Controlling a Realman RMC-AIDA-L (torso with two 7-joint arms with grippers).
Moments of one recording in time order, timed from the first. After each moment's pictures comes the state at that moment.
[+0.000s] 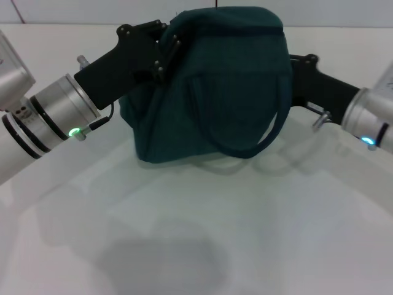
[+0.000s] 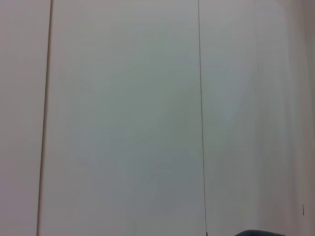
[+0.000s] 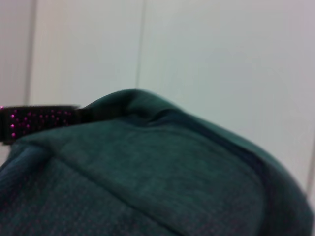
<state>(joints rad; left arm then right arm) -0.70 -2.09 2.83 -0.17 -0.82 1.59 -0.66 0.59 2.02 -1.86 -0.47 -0.42 -0.90 0.61</state>
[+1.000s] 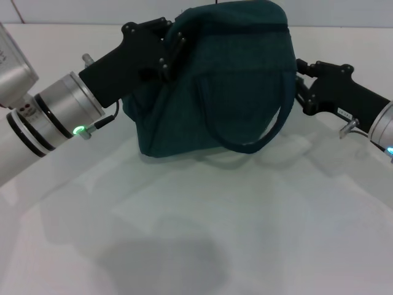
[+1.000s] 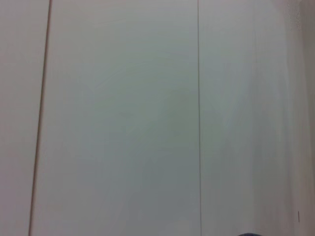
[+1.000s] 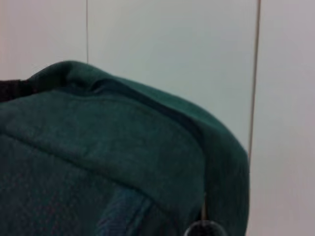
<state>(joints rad) -0.70 -2.09 2.83 -0.15 -0.83 1.59 -0.68 0.52 2.02 -1.78 -0.45 -0.42 -0.89 0.62</state>
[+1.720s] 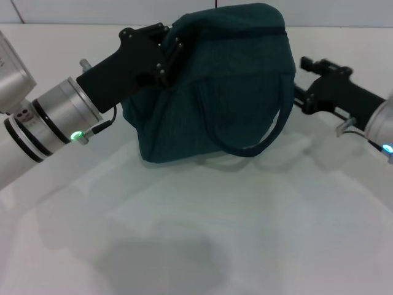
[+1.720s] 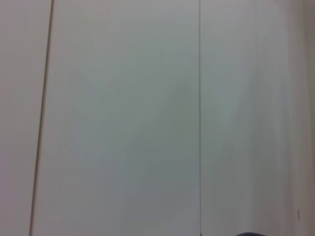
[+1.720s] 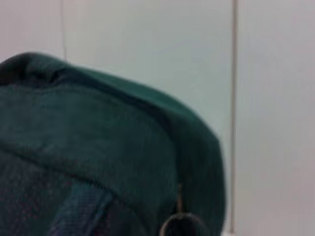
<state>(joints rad) -0.69 -2.09 2.84 -0.15 -0.82 1.59 -0.67 0.53 2.02 -1.82 -0.46 -0.37 -0.81 0.65</state>
